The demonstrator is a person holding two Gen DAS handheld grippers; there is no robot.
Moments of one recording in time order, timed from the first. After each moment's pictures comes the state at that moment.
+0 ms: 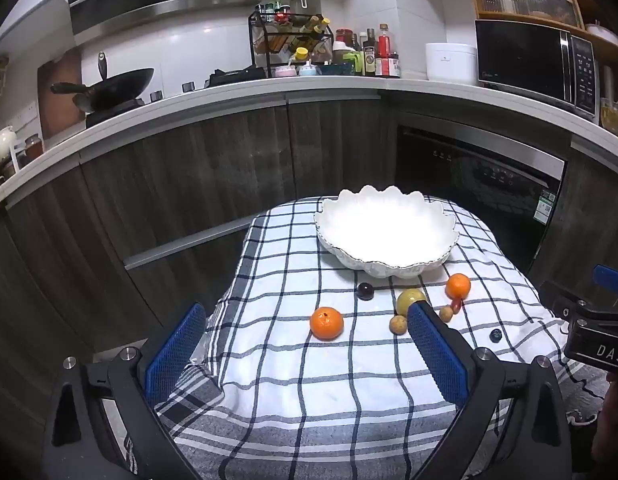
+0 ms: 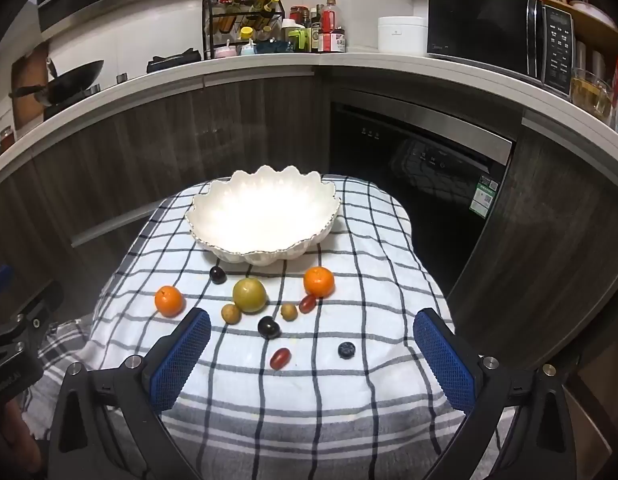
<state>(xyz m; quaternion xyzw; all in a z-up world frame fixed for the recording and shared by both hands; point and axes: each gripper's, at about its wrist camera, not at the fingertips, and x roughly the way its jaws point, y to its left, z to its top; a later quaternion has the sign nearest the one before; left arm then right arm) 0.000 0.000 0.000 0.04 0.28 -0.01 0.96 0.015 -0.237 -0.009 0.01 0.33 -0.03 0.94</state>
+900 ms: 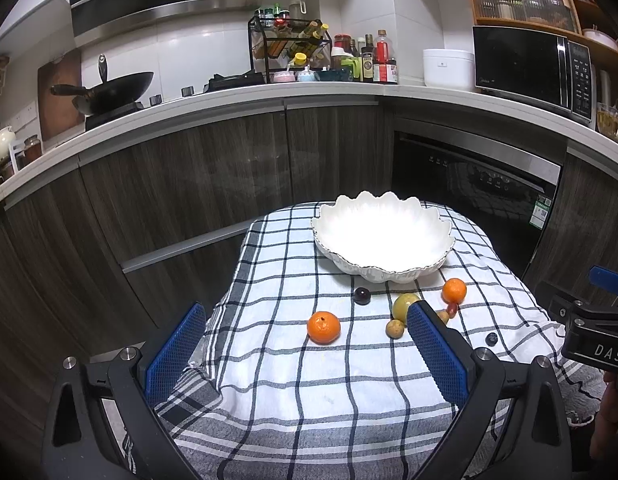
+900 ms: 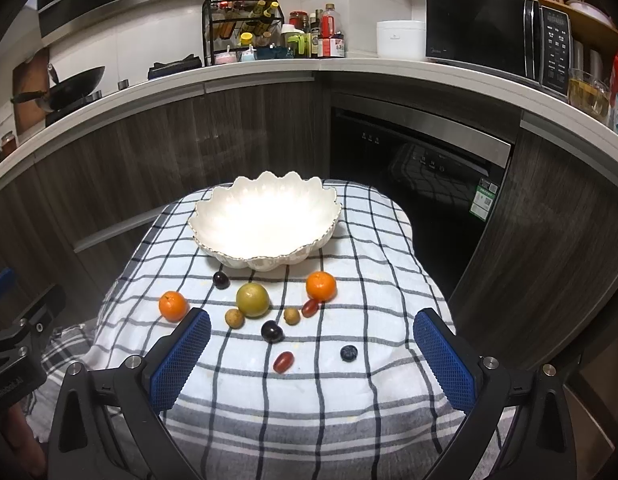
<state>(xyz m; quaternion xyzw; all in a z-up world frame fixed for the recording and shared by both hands) -0.003 -0.002 0.013 0.04 0.28 -0.02 0.96 0.012 -0.236 -0.005 0.01 0.33 -0.03 0.94</state>
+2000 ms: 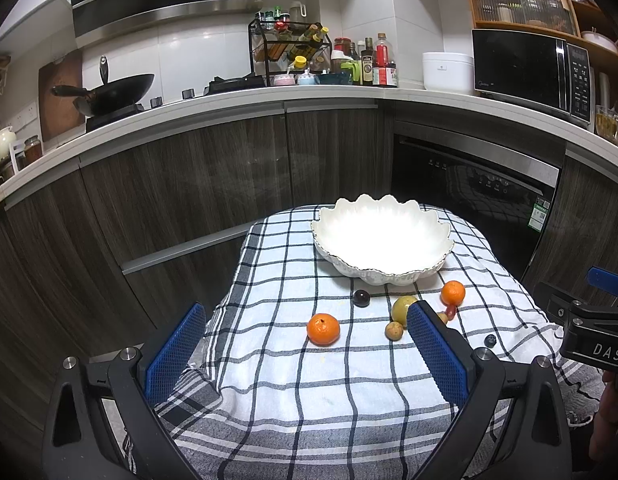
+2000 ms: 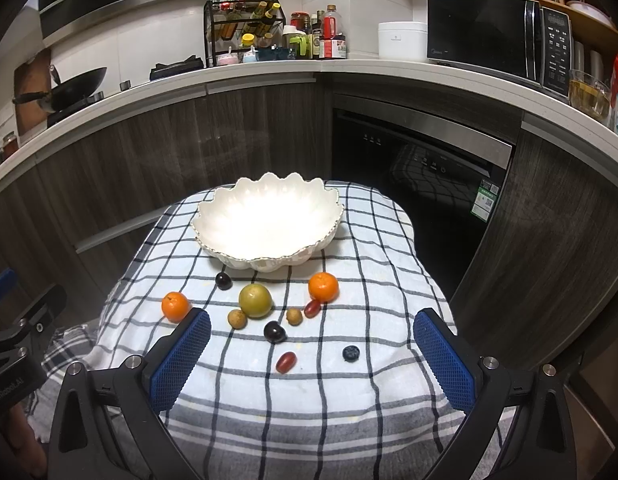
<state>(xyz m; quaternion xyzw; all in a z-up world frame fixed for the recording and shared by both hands) -0.005 0.000 0.012 0.04 0.27 -0.02 0.96 0.011 -0.235 -0.005 0.02 0.33 -0.03 0.94</state>
